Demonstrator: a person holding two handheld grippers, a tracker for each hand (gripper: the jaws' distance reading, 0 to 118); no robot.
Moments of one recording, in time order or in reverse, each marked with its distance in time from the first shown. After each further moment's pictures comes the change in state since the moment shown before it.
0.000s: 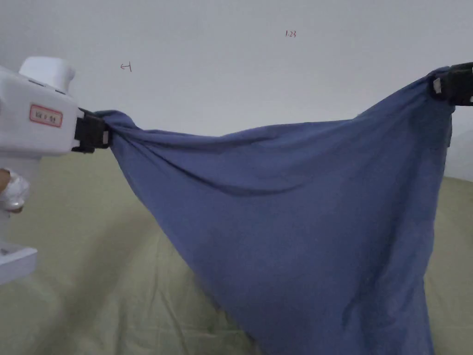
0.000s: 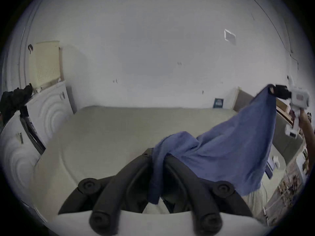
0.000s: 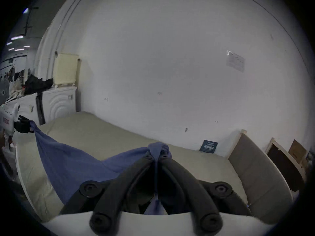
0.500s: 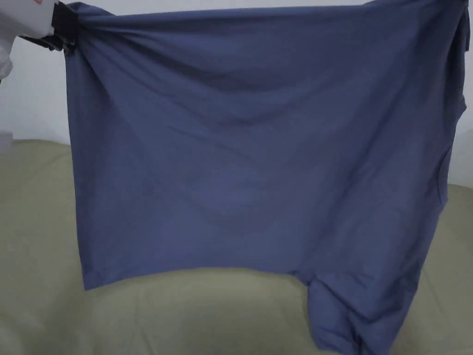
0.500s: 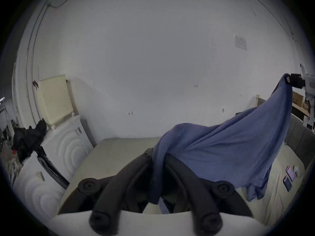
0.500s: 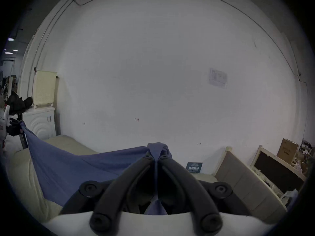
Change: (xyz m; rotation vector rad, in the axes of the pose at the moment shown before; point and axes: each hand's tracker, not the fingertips) left arm -0.001 0.139 -0.041 0.124 0.179 -0.140; right arm 0.040 0.118 -0.050 0.141 -0.163 -0.040
